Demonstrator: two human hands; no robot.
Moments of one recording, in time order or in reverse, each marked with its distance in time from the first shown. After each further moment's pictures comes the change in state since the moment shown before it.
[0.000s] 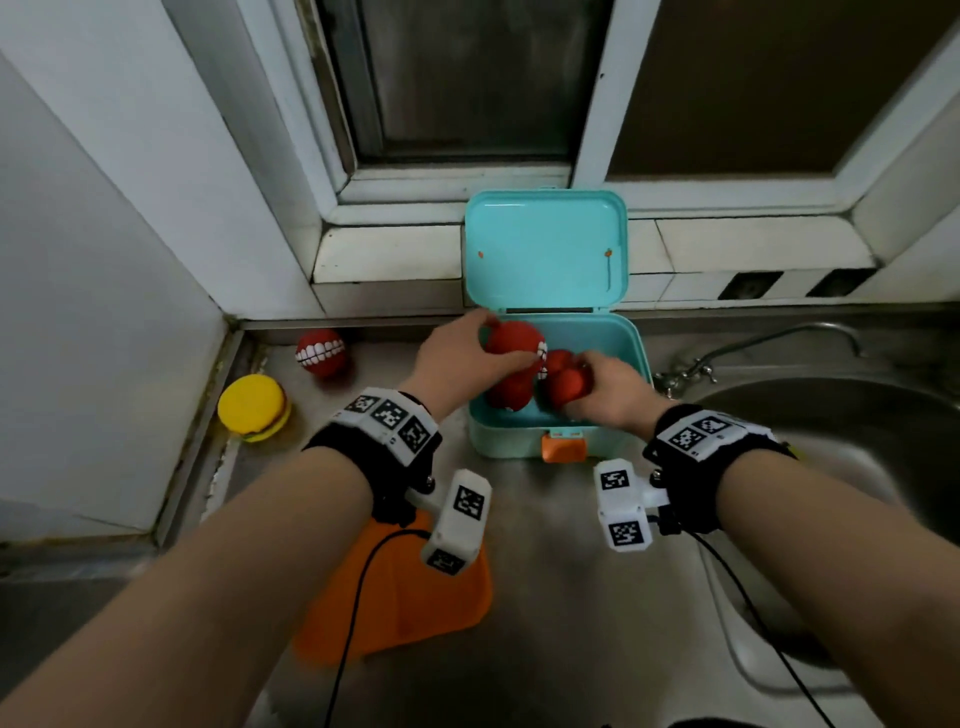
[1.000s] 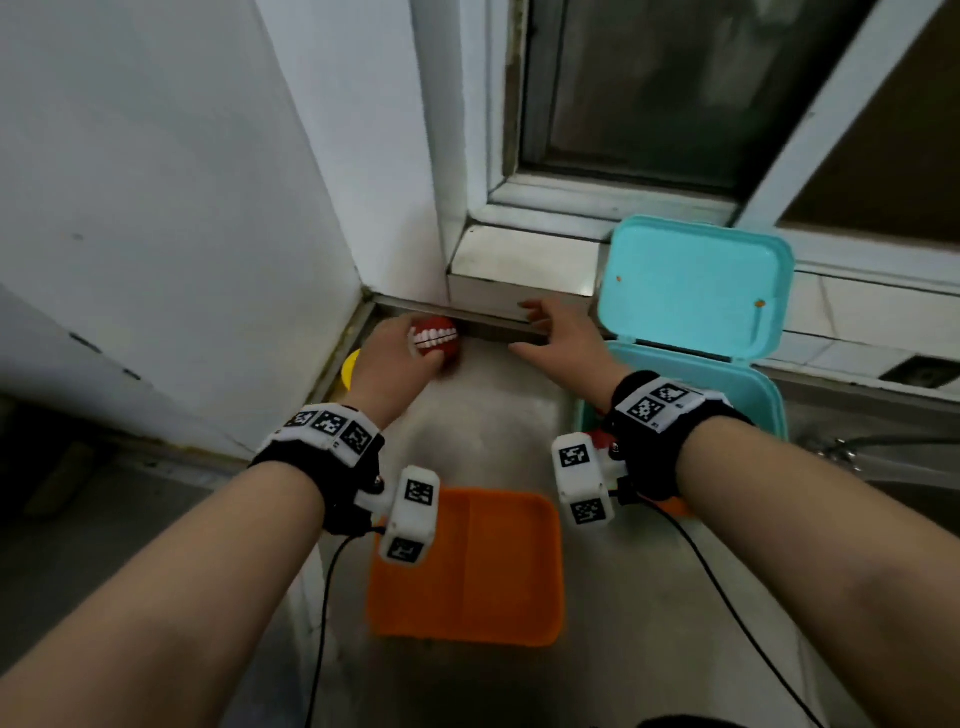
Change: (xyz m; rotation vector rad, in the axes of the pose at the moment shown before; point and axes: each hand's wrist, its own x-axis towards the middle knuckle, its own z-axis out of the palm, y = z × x) left_hand -0.073 0.160 0.011 0.073 0.160 0.321; right_hand -0.143 0.034 -0.151 0.240 0.517 -0.127
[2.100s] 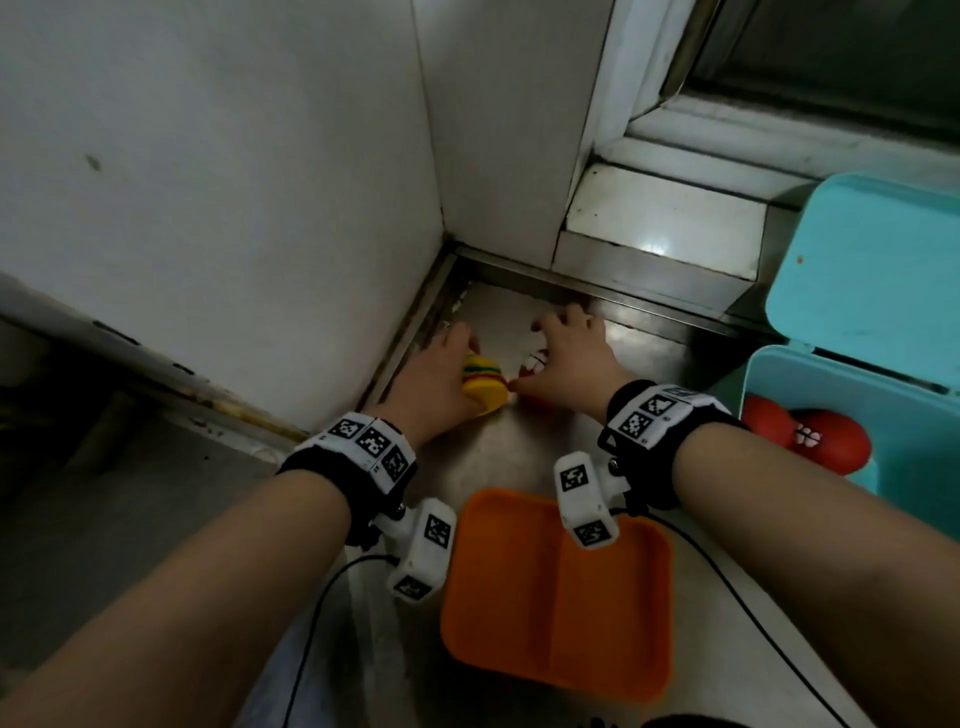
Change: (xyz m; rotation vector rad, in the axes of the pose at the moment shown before) left_hand -0.003 0.132 0.159 0.124 -0.406 0.410; right_hand -0.050 0.143 -0.104 -0.568 -0.013 0.302
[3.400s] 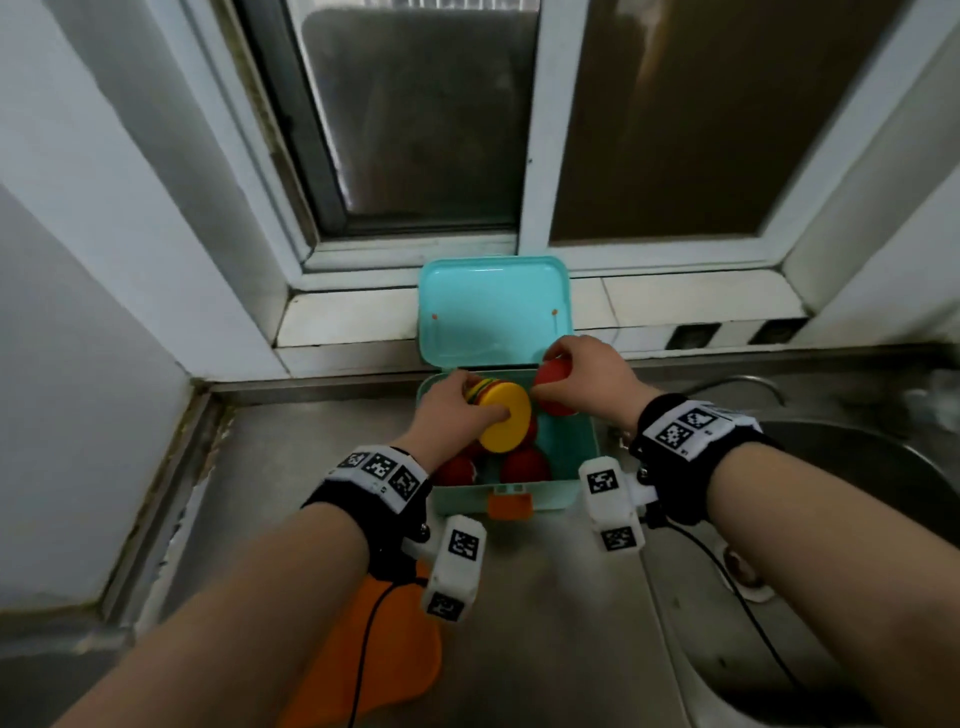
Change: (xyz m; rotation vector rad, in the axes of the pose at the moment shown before) left_hand -0.025 -0.043 0.061 -0.461 -0.075 -0.442; right_hand -0.008 -0.003 0.038 0.277 -0.140 0.046
